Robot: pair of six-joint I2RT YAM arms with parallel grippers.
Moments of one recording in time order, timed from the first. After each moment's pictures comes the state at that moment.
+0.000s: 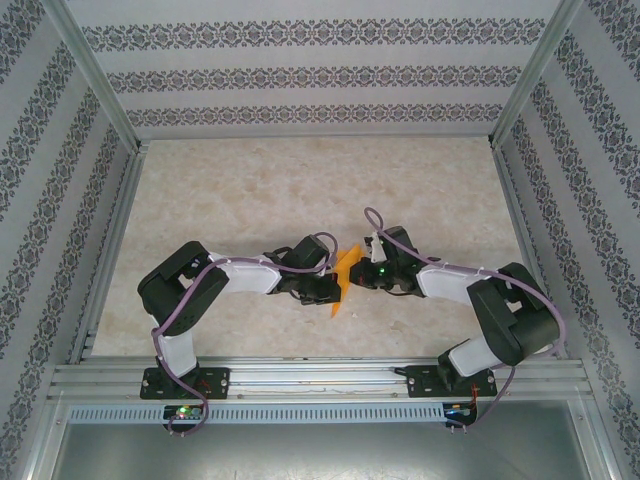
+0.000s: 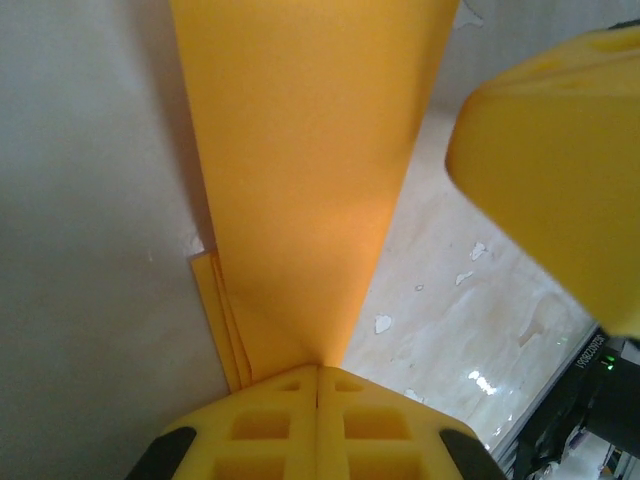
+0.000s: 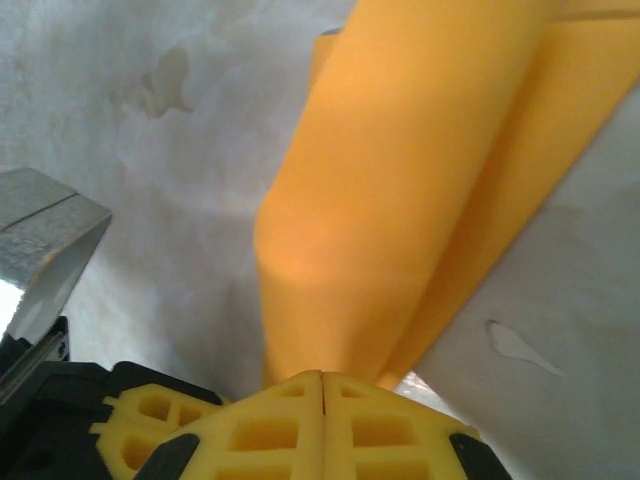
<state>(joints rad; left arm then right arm) -0.80 1.84 0.92 -0.08 0.47 -0.85 0.46 1.50 0.55 0.05 -0.50 0.66</state>
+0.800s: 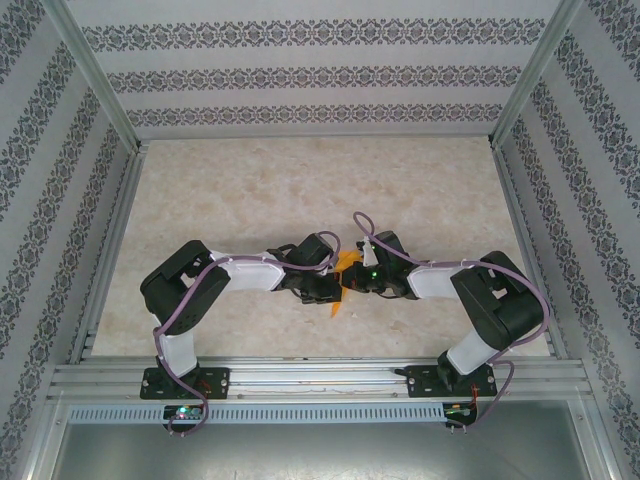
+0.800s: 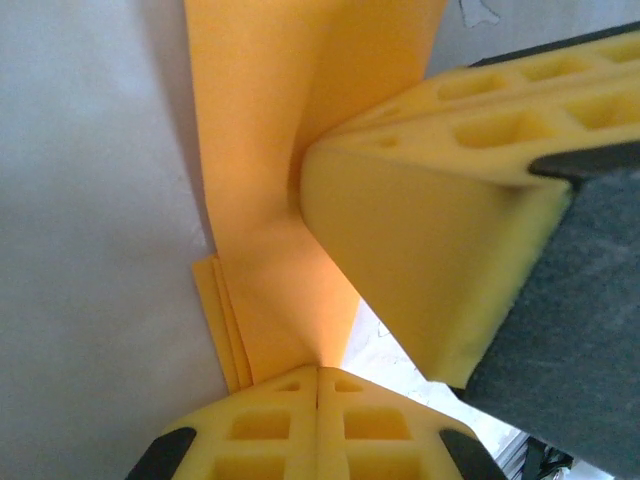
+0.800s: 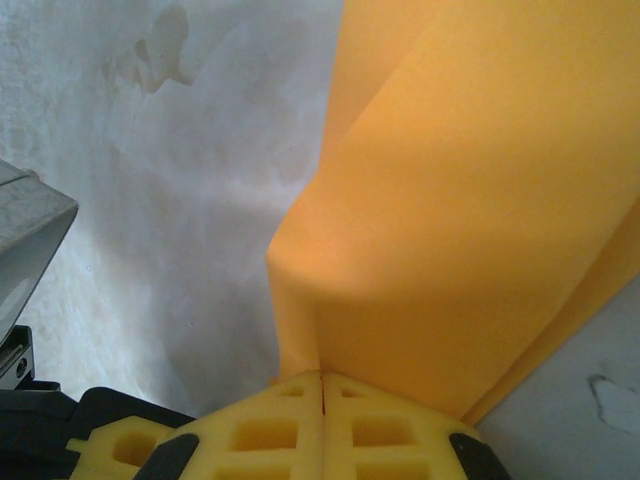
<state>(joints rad) -0.81 1.85 0.97 -0.17 0.45 -0.84 0.51 1.60 0.53 0.17 -0.50 0.70</state>
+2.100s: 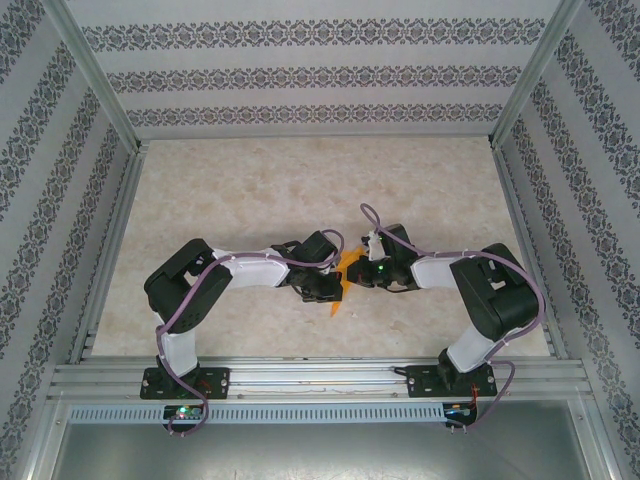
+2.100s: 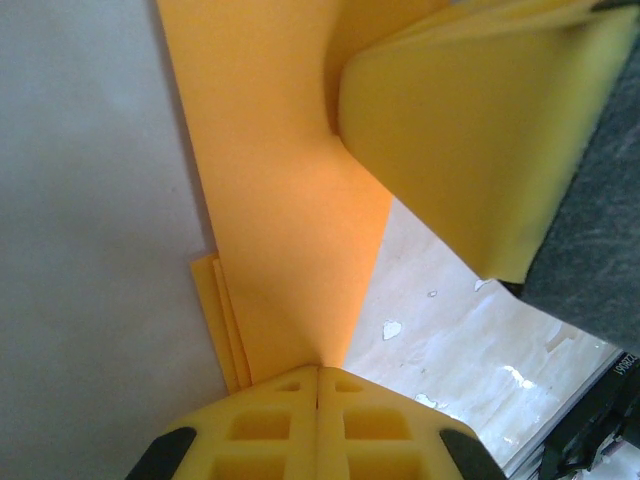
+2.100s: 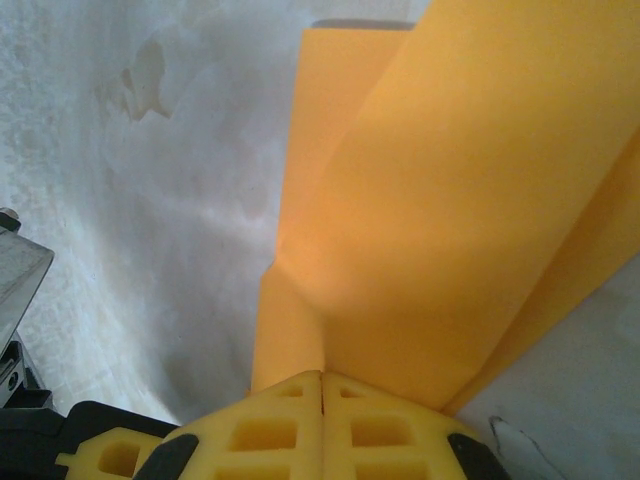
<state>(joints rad) -0.81 1.88 1.03 -0.26 0.43 -0.80 0.40 1.65 0.59 0.11 -0.61 0.62</state>
